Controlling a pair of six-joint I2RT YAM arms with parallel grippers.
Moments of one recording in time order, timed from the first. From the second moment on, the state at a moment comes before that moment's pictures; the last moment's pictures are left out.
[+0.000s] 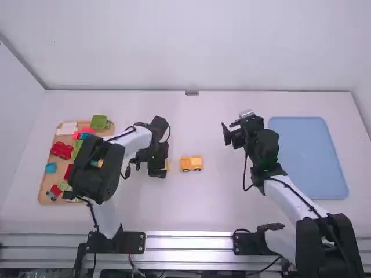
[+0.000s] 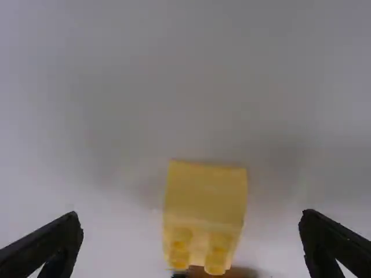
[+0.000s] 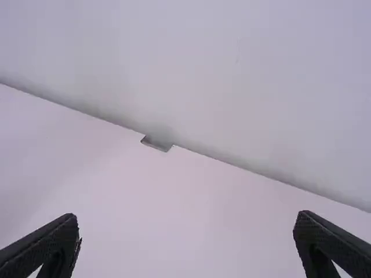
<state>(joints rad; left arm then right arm) -0.30 1.90 1.14 -0.80 0.20 -1.93 0.19 1.27 0.50 0.57 -0.18 -0.19</state>
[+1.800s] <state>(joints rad) -0.24 1.87 1.62 -0.96 -0.20 -0.18 0.19 1.27 0.48 0.67 -0.18 -0.19</state>
